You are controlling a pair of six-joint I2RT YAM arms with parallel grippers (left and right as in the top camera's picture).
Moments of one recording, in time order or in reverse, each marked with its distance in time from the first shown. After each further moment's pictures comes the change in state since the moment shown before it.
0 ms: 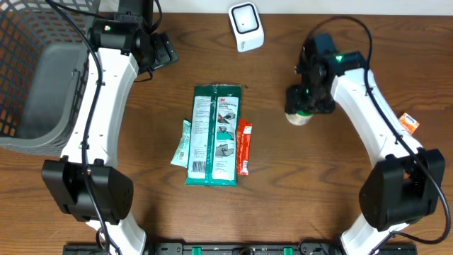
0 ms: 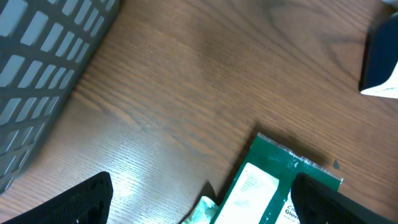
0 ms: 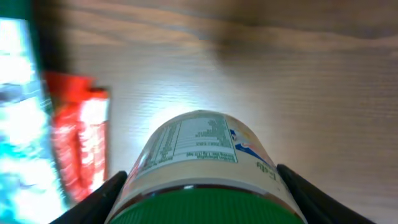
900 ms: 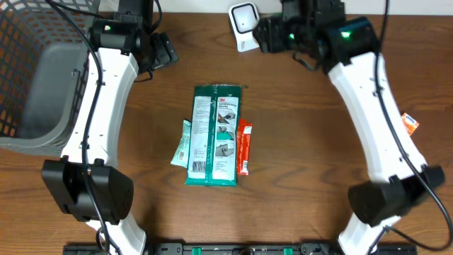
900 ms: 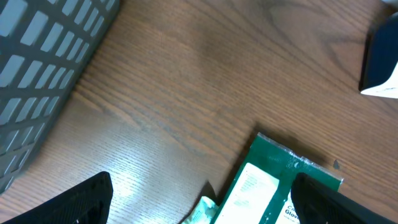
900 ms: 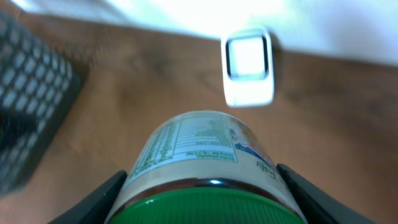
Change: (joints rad) left arm 0.000 0.000 0.000 0.000 0.000 0.000; right arm 0.114 0.055 0.508 0.225 -0.063 -0.033
